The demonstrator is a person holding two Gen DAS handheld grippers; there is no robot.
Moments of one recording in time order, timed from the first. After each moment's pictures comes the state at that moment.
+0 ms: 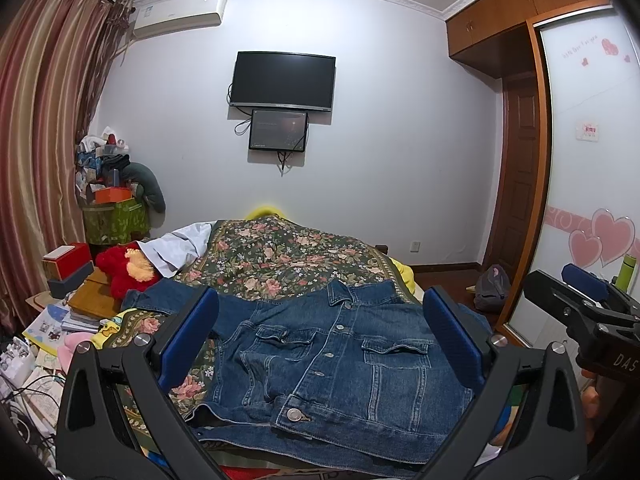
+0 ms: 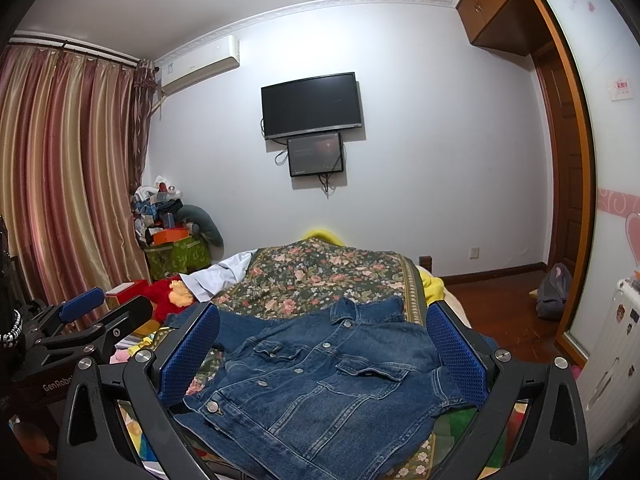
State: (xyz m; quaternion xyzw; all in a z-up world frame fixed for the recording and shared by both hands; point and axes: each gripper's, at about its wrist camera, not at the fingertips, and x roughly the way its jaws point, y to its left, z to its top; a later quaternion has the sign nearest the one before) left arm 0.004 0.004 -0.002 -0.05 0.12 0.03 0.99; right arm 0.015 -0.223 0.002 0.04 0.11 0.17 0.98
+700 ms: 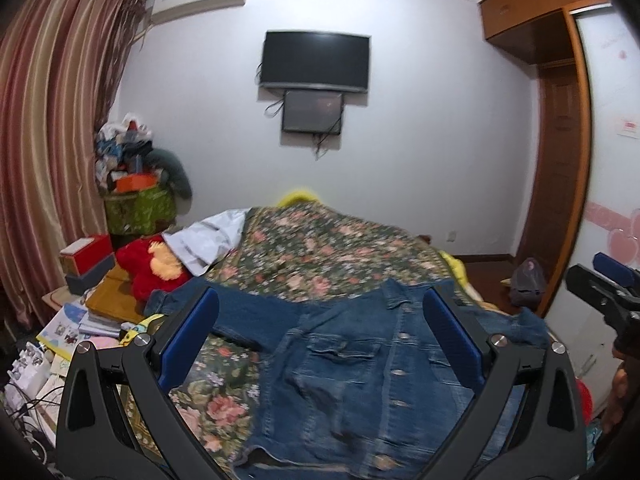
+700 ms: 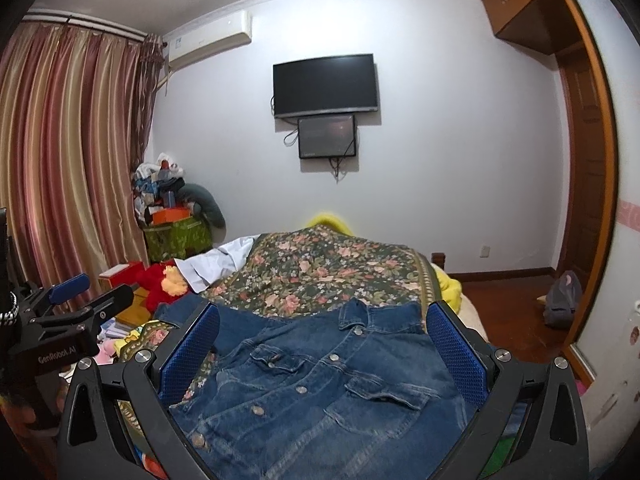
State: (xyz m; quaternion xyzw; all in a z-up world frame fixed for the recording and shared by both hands) left arm 0.094 0.099 -0.014 -0.05 0.16 0.08 0.98; right arm 0.121 -0.155 -0.004 0.00 0.14 0.18 0.97
